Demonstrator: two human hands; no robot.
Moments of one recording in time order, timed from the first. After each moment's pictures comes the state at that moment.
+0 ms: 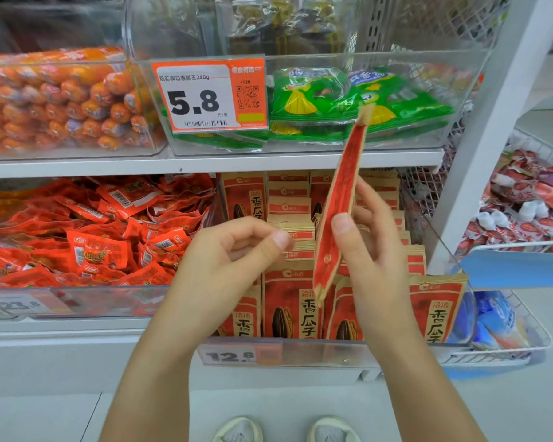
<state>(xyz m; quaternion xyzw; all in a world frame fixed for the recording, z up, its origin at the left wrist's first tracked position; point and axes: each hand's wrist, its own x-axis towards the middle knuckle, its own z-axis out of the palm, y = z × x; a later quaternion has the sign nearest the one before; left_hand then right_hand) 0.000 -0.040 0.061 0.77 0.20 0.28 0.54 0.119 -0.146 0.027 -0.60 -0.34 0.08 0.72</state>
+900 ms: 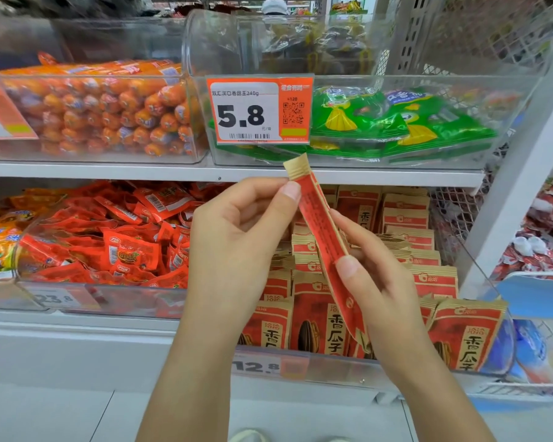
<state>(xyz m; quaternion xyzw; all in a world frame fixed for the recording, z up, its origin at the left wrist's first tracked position) 0.002 -0.042 0.088 0.65 0.18 0.48 0.56 0.111 -0.138 0.020 -0.59 -0.45 0.14 0.65</state>
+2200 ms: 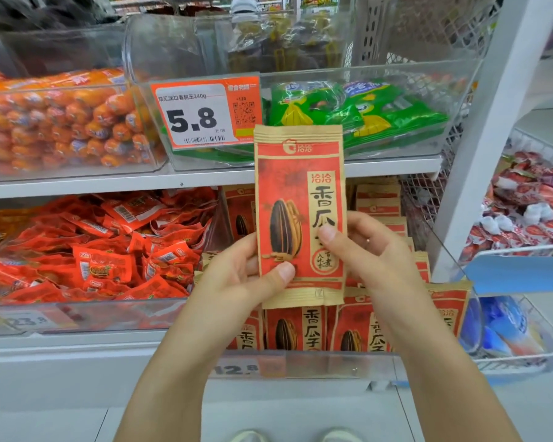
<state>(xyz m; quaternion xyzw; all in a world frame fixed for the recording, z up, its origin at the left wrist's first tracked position) 0.004 -0.042 0.047 0.69 0.14 0.22 0.68 0.133 -0.152 0.049 -0.57 -0.31 0.26 0.71</state>
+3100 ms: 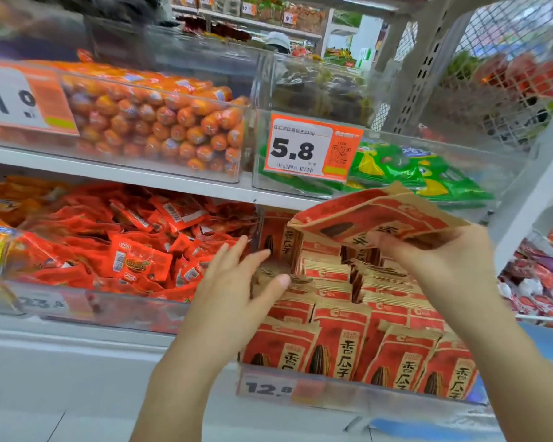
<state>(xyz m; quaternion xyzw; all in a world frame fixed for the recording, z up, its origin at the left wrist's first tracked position) -0.041 0.018 0.035 0.86 0.32 0.19 0.34 0.120 -0.124 0.106 -0.70 -0.44 -0.03 0.56</state>
